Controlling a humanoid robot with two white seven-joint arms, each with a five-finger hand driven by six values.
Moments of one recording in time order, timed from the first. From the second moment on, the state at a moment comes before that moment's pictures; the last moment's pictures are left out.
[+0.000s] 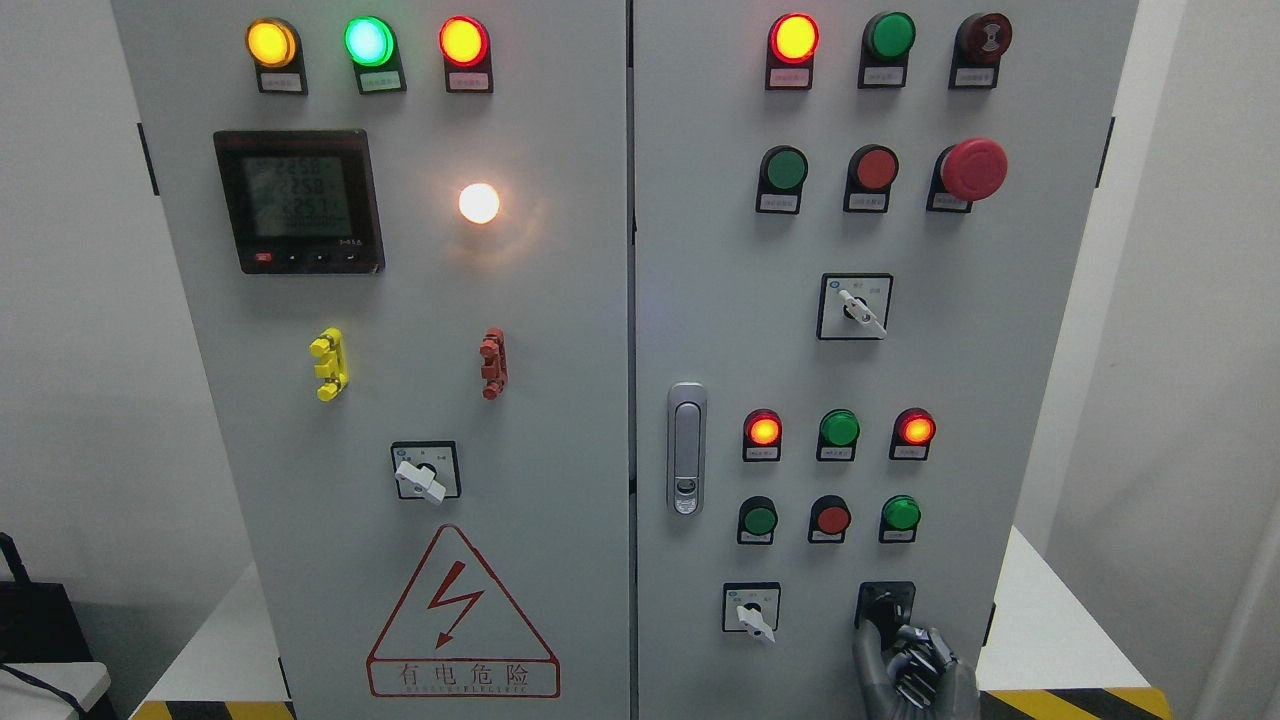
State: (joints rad) left arm 0.00 -0.09 0.08 0.06 0.00 -0.16 0.05; right arm -0.24 0.13 0.08 -1.54 -0.04 0.05 -0.42
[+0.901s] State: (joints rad) left arm 0.00 -0.09 0.08 0.06 0.00 -0.16 0.05; right arm -0.24 0.13 0.09 -1.55 -0.04 0.05 -0.42
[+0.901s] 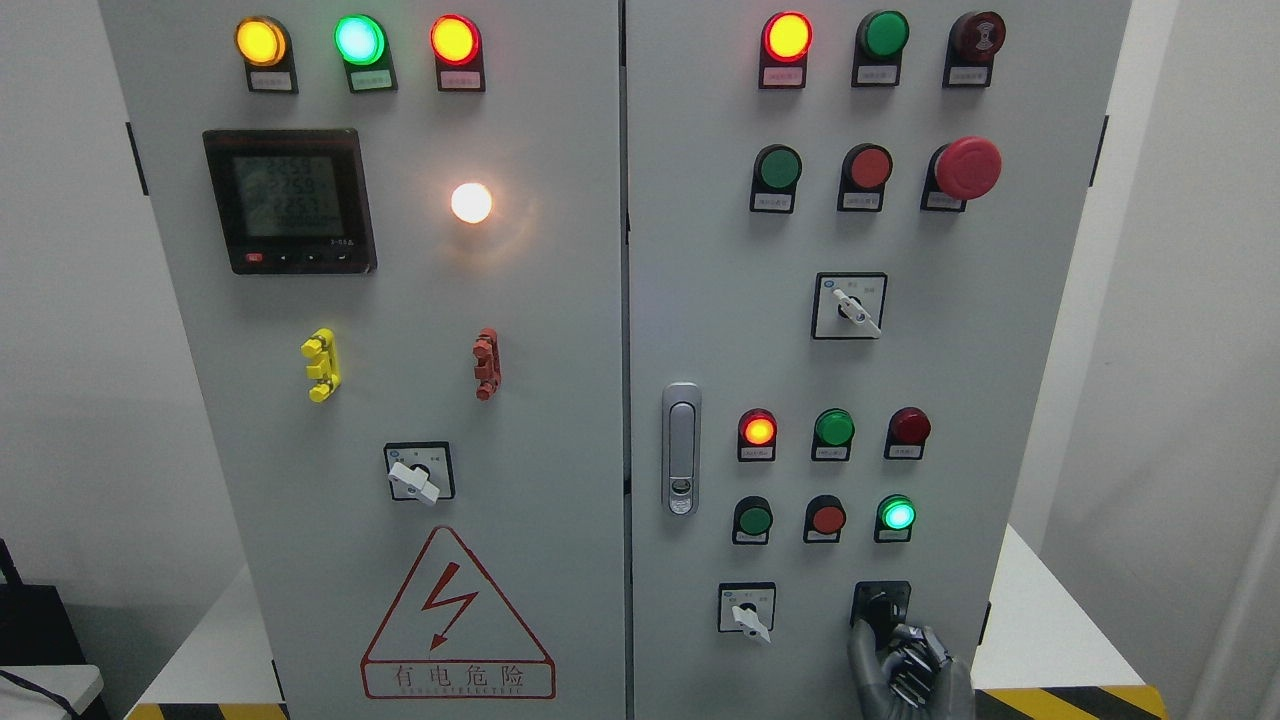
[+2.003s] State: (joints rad) left arm 0.00 -0.09 0.08 0.06 0.00 -0.16 0.05; right arm -0.23 0.12 0.09 -1.56 -0.02 0.05 -0.42
